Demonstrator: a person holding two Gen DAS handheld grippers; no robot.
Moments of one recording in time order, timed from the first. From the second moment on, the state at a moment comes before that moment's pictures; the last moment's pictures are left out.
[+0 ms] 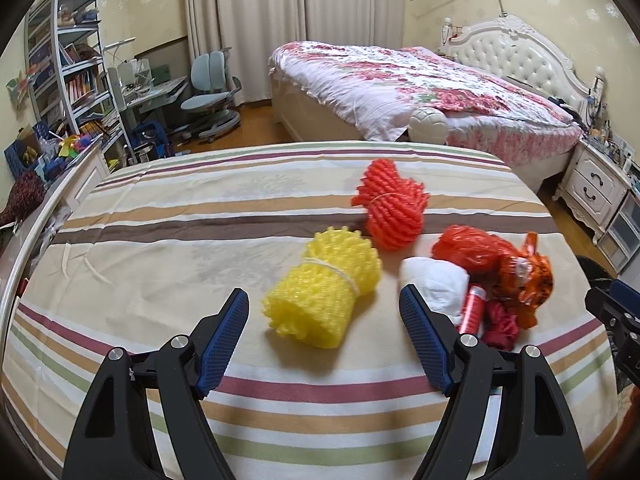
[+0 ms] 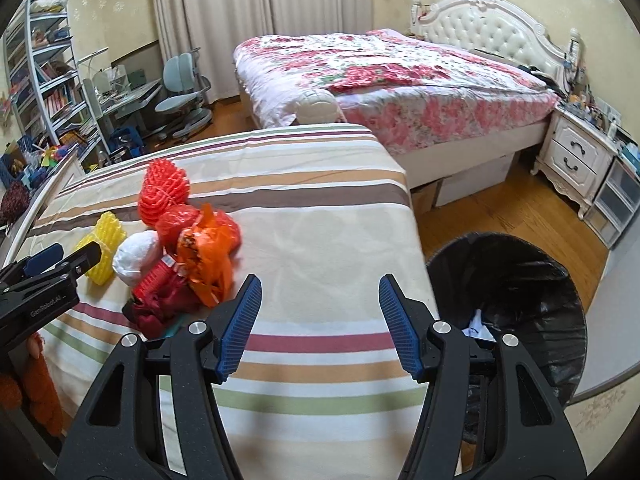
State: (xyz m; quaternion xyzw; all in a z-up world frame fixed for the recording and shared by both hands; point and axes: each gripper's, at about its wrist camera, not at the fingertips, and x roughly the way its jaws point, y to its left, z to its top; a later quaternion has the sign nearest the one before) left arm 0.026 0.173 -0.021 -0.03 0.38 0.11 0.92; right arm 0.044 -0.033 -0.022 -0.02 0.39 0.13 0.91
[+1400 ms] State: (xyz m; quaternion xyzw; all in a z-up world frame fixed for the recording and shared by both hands) left arm 0.013 0.215 -0.040 -0.07 0.40 0.10 0.91; right arm 0.060 0.039 -0.037 -0.04 0.41 0.18 0.89
